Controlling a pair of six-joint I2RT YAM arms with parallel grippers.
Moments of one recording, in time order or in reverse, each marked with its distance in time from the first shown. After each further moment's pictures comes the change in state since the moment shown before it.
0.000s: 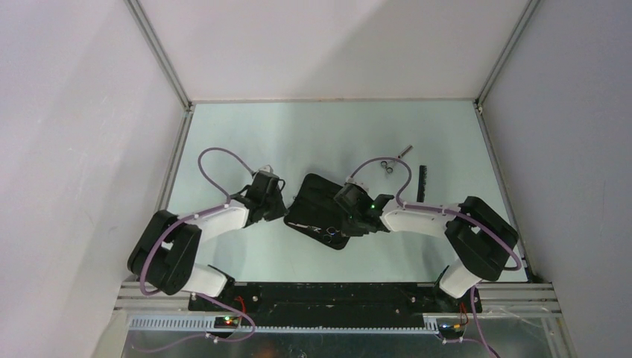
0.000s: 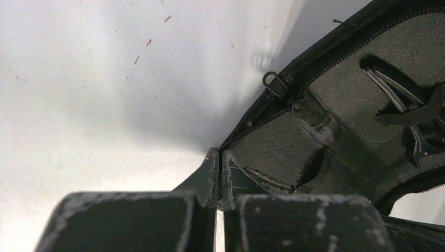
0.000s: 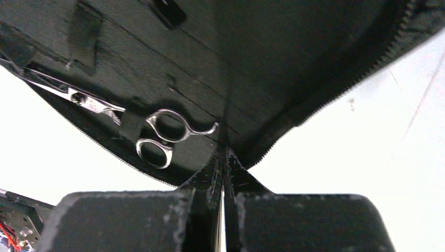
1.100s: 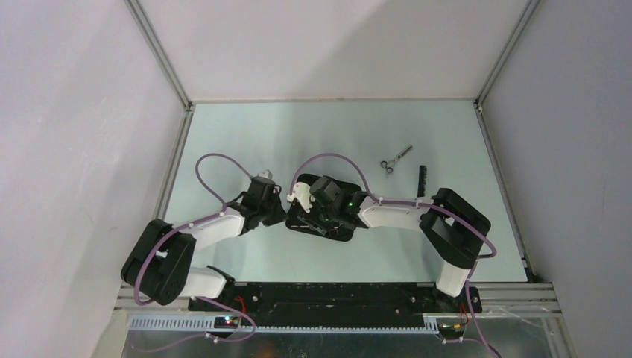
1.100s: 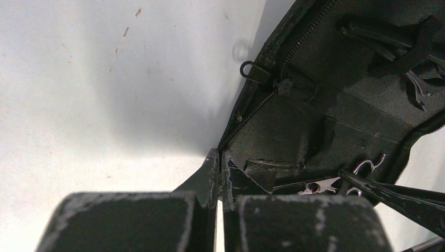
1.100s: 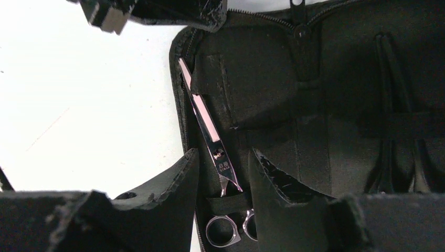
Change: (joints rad) left arm 0.002 -0.078 -0.089 0.061 0.055 0.002; right arm 0.076 0.155 0.173 0.258 -0.216 -1.010
